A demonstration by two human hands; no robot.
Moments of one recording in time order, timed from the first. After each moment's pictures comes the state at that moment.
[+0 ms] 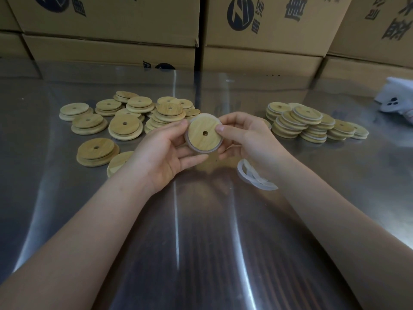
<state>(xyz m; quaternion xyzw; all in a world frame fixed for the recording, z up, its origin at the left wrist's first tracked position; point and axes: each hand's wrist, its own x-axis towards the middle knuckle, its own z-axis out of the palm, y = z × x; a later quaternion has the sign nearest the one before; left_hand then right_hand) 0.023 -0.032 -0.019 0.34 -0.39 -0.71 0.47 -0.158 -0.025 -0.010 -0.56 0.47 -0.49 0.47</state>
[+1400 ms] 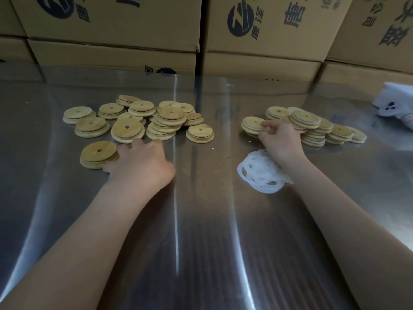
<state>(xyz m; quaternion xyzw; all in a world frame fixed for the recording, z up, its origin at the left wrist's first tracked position) 0.037 -0.016 -0.002 0.74 -0.66 -0.13 0.04 -0.222 -0.054 -0.030 -0.54 0.73 -0.41 0.11</state>
